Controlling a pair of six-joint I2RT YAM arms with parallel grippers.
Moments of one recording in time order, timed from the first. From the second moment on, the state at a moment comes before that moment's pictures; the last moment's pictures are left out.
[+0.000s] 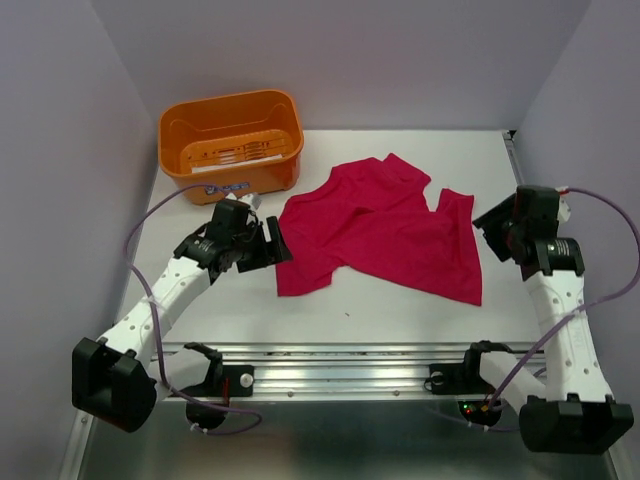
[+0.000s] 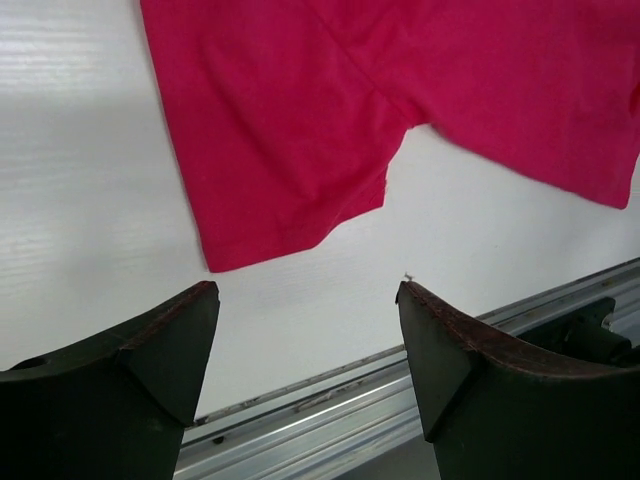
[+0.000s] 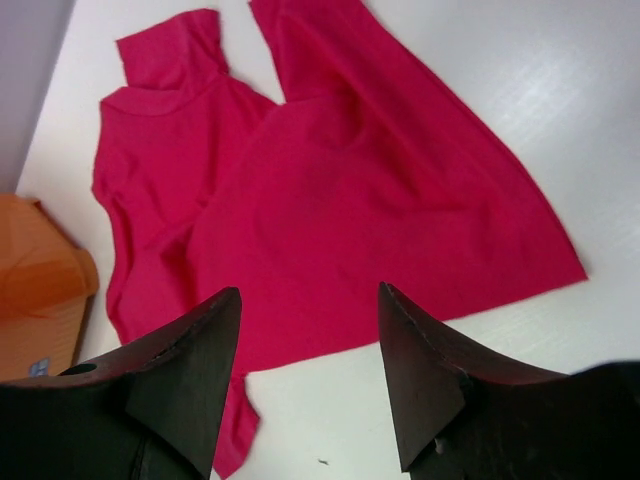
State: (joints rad) left arm -0.40 1.10 0.84 -0.61 0.20 -0.58; right arm -0.06 0.89 1.02 -0.86 0.17 0.88
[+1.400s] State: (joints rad) left arm -0.44 1.43 0.91 -0.37 0.19 -0.58; right arm -0.06 1.18 0.79 -0.55 0.29 0.82
